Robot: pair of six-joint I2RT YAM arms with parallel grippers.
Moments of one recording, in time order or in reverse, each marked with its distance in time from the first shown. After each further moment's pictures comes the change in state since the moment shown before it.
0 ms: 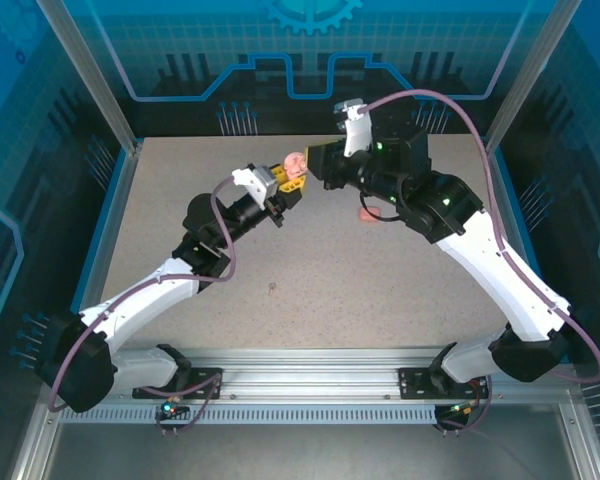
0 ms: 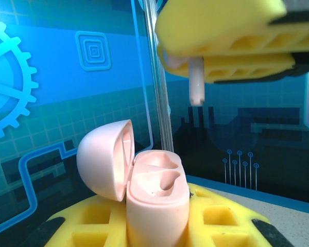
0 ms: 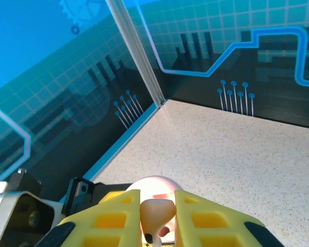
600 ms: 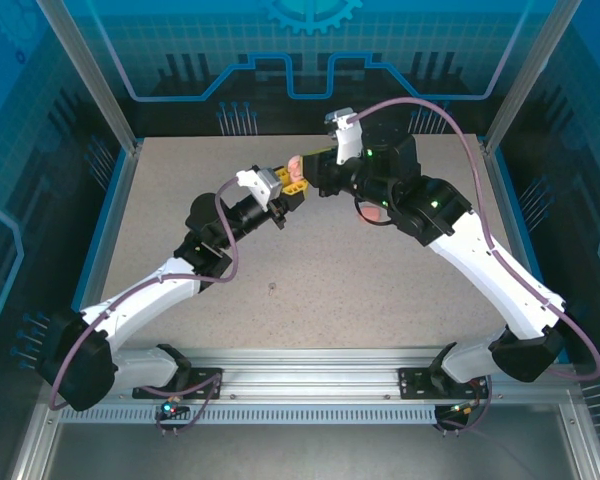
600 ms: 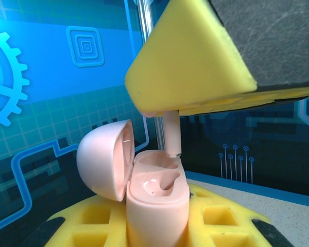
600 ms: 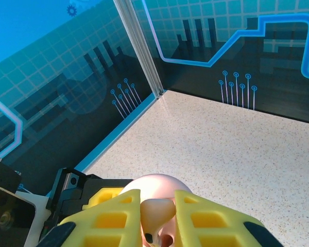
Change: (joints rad) left arm -0.009 0.008 0.004 -0.015 0.014 0.019; right arm 0.004 0.000 -0.072 0.045 -0.006 -0.031
